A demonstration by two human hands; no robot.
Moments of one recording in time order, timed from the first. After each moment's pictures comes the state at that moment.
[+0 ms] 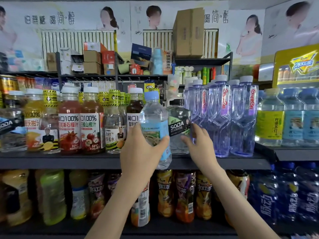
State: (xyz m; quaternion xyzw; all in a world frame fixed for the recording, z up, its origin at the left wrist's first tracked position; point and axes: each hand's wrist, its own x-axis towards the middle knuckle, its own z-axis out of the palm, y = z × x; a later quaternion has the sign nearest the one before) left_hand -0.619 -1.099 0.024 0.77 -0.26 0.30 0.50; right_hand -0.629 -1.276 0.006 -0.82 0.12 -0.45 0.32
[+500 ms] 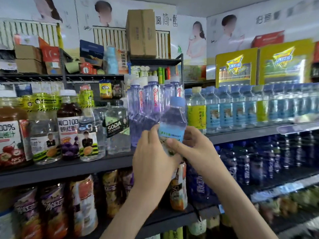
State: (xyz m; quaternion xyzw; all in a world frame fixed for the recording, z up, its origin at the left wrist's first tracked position) left_hand -0.728 -1.210 0.010 0.74 -0.42 0.30 0.43; right_hand -0.803 -1.302 0.014 -0.75 0.09 -0.46 0.47
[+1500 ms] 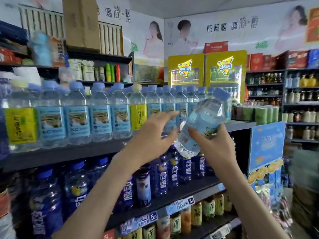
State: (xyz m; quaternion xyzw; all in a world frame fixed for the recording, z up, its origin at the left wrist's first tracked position) left_hand -0.945 -1.609 0.040 0.59 -0.69 0.17 0.39; right_hand -1.092 -1.693 0.011 -0.67 0.26 -0.60 0.35
